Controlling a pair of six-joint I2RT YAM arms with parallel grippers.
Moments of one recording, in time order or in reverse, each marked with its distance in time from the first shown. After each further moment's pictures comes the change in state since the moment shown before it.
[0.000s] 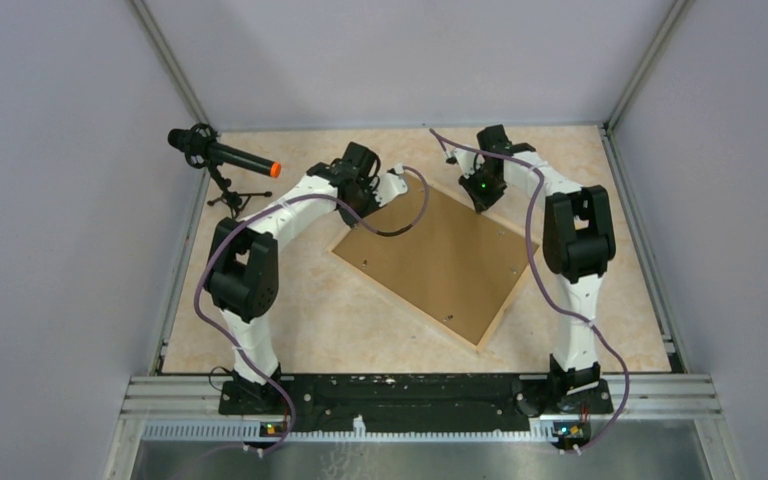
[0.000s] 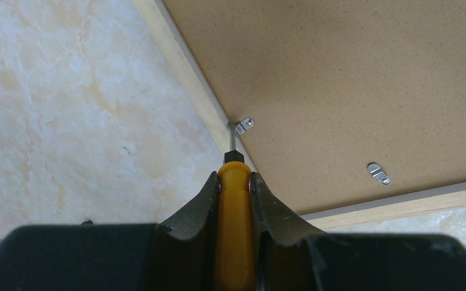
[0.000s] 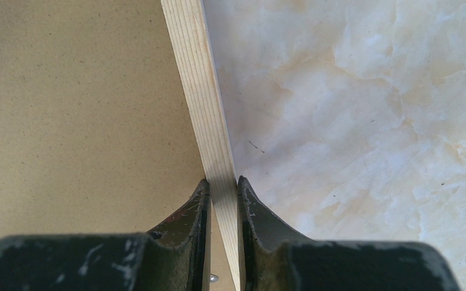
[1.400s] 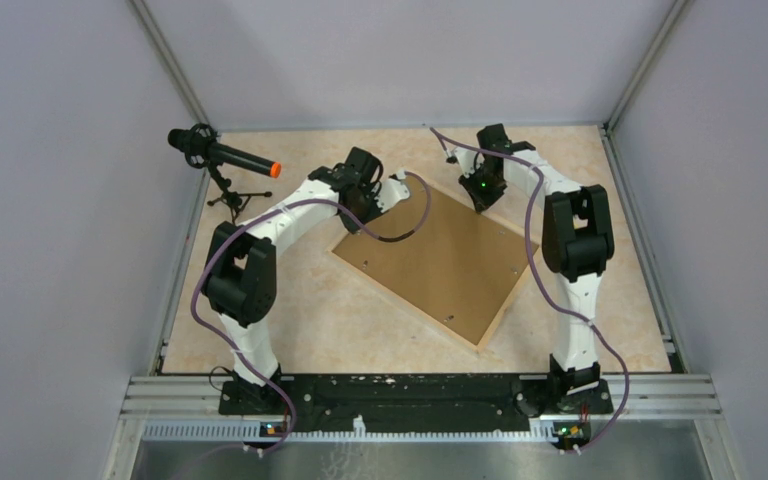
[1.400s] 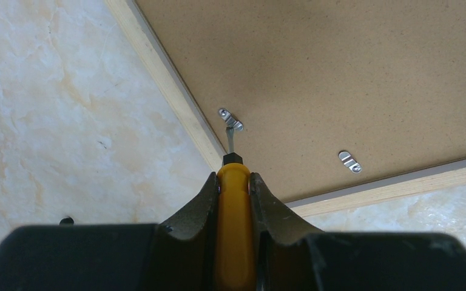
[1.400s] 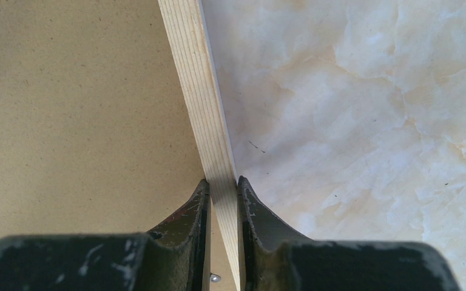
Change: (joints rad) left arm -0.034 -0.034 -0.038 -0.025 0.018 -0.035; right arm -0.004 0.015 0.026 -0.025 -0.003 0.009
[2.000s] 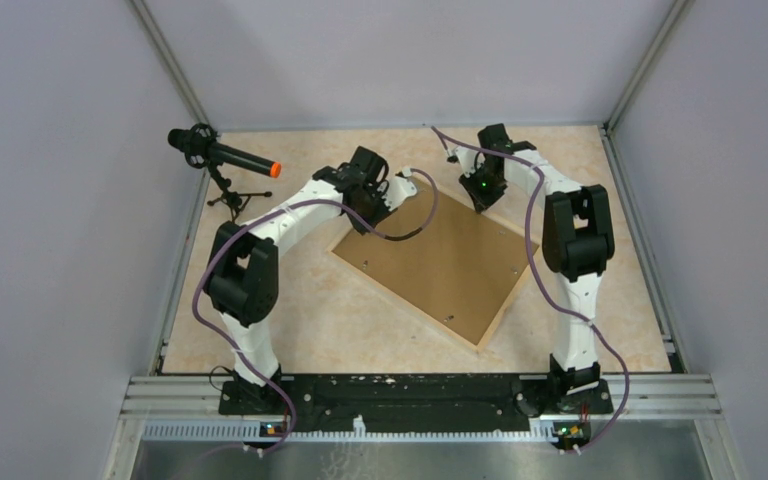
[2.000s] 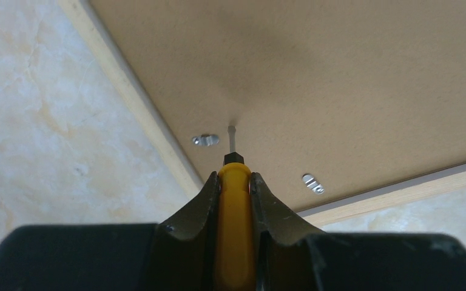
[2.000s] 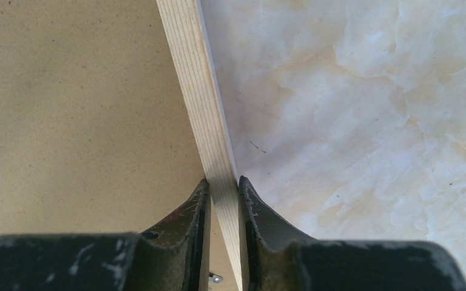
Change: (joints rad) left arm -0.018 0.004 0.013 0.015 0.061 -0.063; right arm 0.000 0.000 0.002 -0.003 -0.013 0.011
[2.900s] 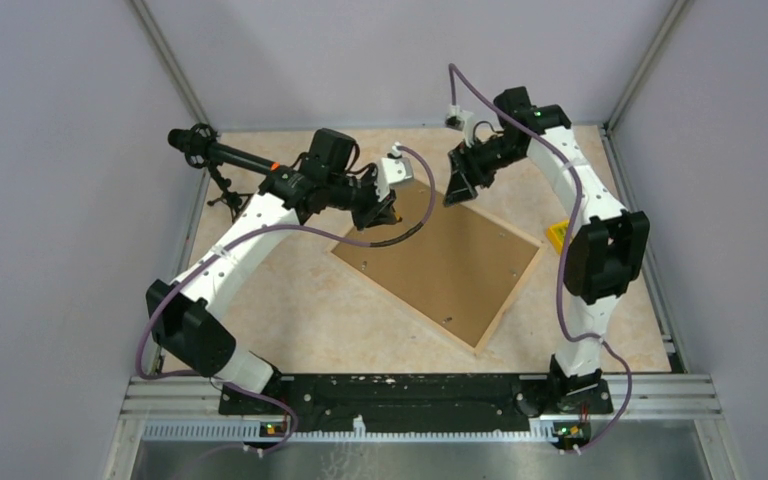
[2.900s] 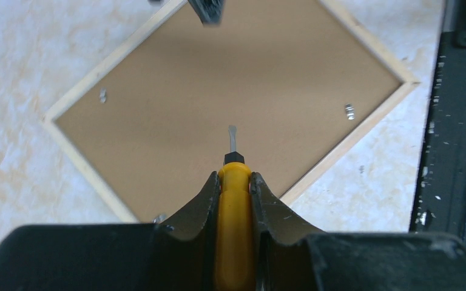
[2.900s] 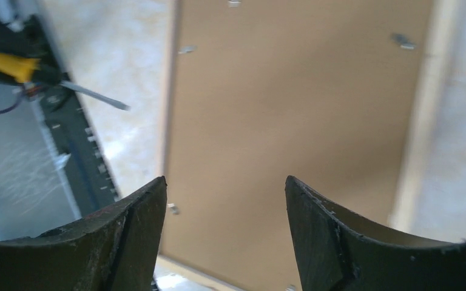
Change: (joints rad) left arm -0.018 -0.341 0.018 -0.032 0.500 0.002; right arm 0.008 -0.215 0.232 -0.426 -0.642 0.029
